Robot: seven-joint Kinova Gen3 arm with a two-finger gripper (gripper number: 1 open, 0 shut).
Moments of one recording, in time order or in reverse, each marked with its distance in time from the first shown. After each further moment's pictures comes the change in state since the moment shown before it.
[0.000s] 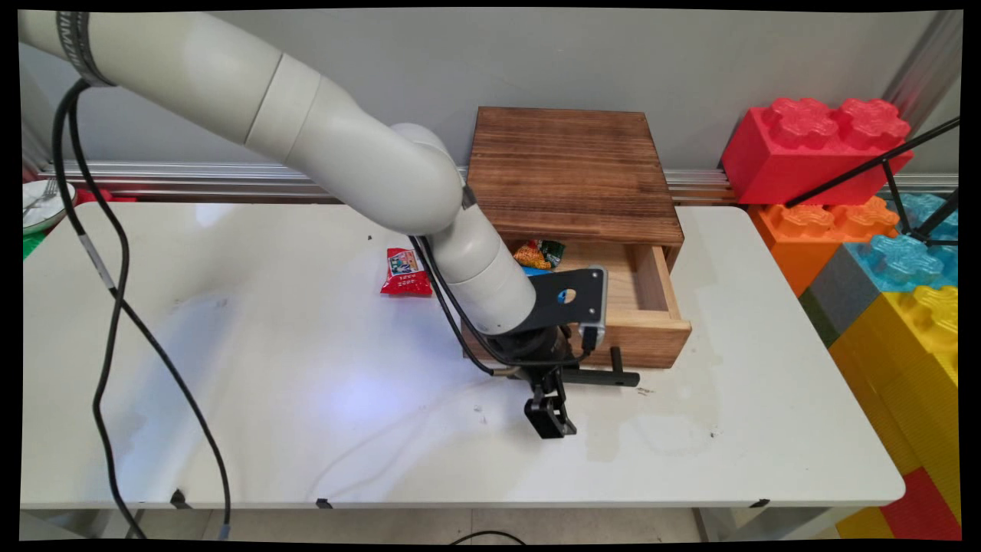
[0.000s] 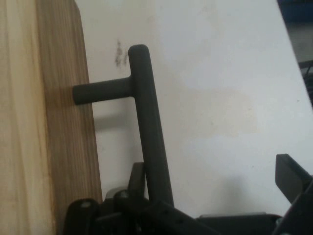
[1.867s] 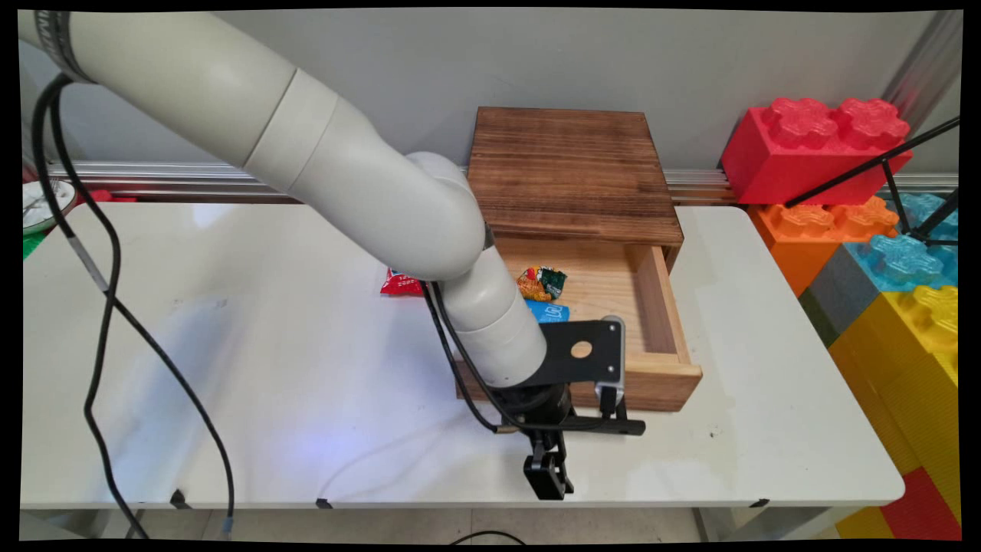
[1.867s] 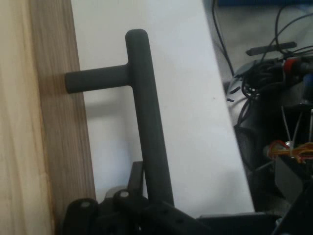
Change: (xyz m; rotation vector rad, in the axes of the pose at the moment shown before) arm 0.021 0.054 0.004 -0.060 -0.074 -0.025
